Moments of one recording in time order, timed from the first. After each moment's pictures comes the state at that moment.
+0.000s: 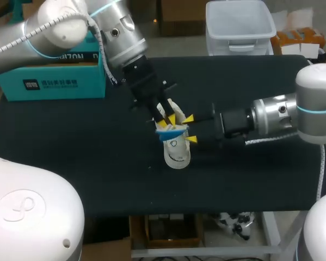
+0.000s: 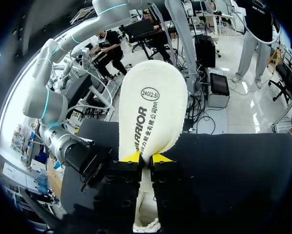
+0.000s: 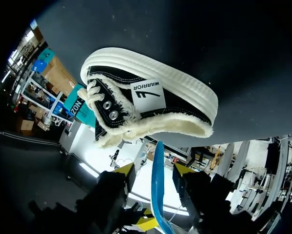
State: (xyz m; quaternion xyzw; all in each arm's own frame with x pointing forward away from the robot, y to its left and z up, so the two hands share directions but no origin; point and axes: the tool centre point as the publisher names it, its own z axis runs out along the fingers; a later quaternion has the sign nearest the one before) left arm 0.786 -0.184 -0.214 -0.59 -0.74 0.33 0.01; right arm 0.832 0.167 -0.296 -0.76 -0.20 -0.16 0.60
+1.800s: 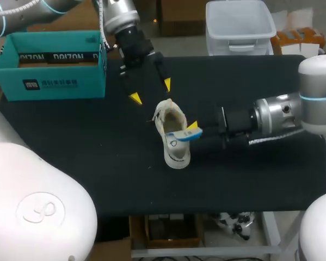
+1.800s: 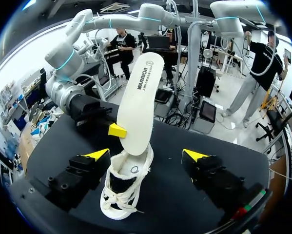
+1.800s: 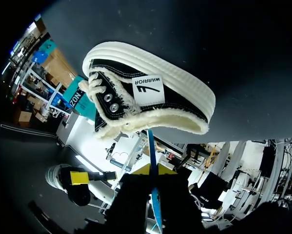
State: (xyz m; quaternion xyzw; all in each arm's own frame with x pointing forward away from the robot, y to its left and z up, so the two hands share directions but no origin) left arm 0.897 -0.136 -0.209 -0.47 -0.80 0.34 0.16; right arm 0.825 0.158 -0.291 -0.74 -0.23 -0.16 0.61
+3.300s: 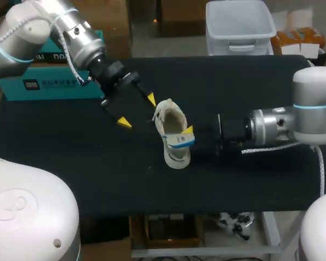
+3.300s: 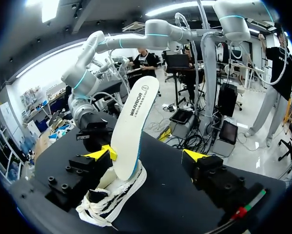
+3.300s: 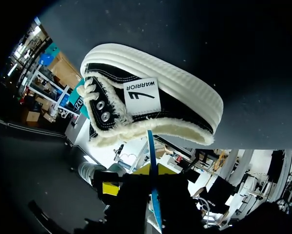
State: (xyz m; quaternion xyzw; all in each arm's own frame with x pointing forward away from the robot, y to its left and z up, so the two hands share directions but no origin) left arm 0.831 -0.106 -0.223 -0.38 -0.79 0.47 0.10; right arm 0.825 0.172 -0.307 -0.73 -0.20 -0.20 0.62
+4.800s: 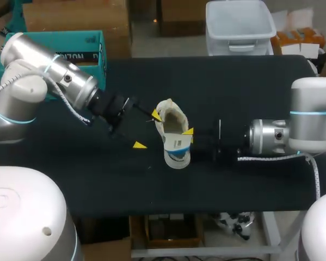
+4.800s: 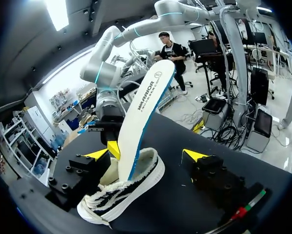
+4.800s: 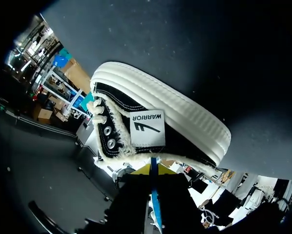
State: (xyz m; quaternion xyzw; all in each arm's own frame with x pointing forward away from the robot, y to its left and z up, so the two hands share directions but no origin) left arm 0.828 -0.131 -0.290 -0.32 -0.79 0.51 -0.05; right arm 0.846 0.169 -0.334 -0.73 -0.18 -0.27 0.60
